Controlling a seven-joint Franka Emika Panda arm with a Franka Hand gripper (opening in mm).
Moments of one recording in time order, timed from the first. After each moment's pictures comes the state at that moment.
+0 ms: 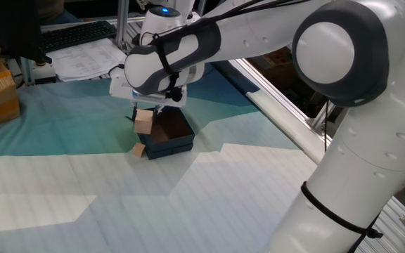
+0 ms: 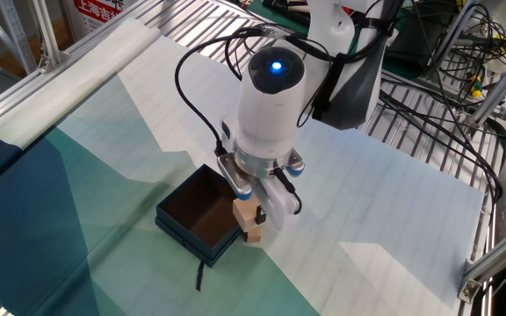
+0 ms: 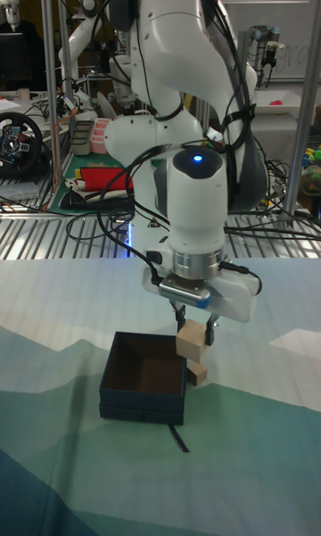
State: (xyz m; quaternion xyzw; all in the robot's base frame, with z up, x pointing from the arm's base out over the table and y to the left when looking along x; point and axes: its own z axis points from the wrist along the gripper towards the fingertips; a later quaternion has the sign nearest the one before) arm 0.520 0.077 0.180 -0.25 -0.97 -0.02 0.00
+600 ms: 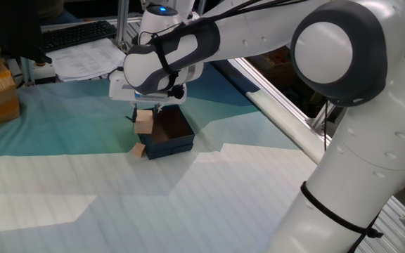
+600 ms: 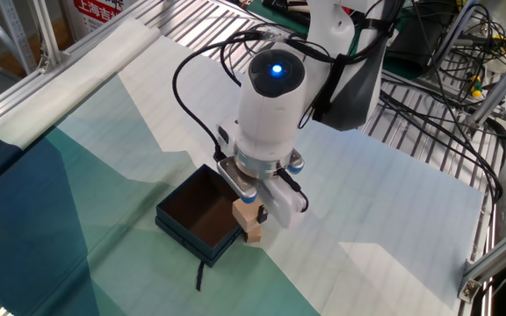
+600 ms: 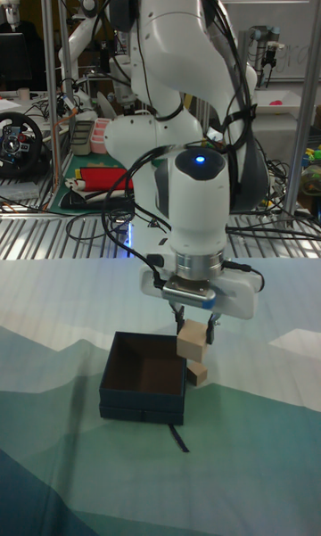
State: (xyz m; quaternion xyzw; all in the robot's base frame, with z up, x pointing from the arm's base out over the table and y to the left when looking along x) arm 0.520 0.077 0.180 -0.20 -0.98 -0.01 0.01
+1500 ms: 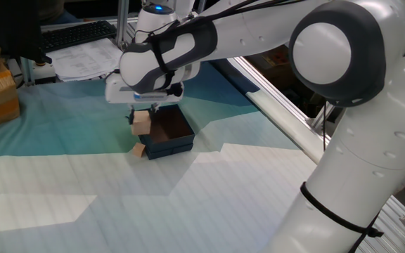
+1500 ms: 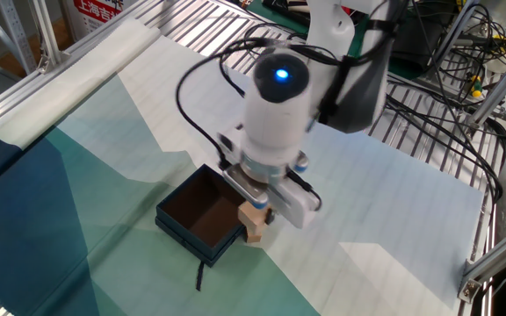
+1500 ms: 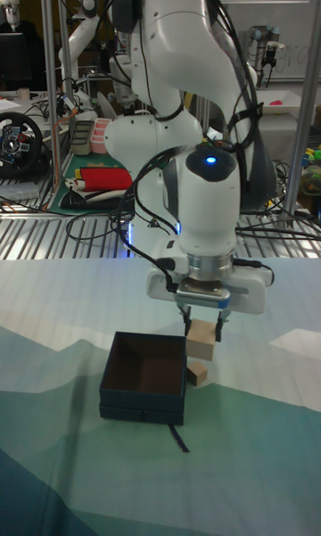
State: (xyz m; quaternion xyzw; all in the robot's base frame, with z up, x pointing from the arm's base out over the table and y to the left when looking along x) arm 0.519 0.100 0.180 -0.13 -0.99 -0.01 0.01
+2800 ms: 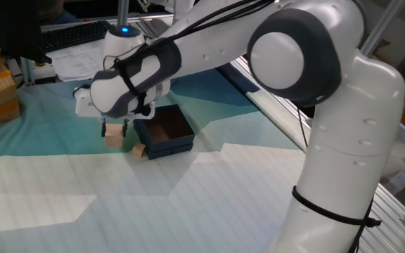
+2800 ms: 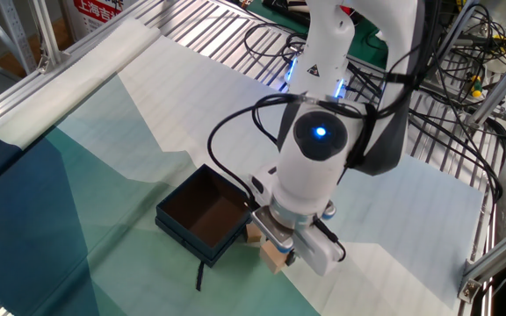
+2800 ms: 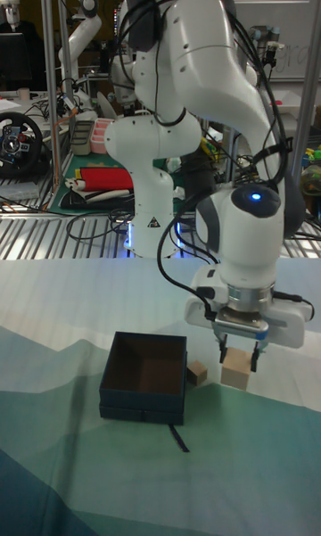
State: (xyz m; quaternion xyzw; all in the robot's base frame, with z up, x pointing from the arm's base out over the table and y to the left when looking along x) arm 0.539 0.159 0.127 -0.17 -0.99 -0.01 -0.01
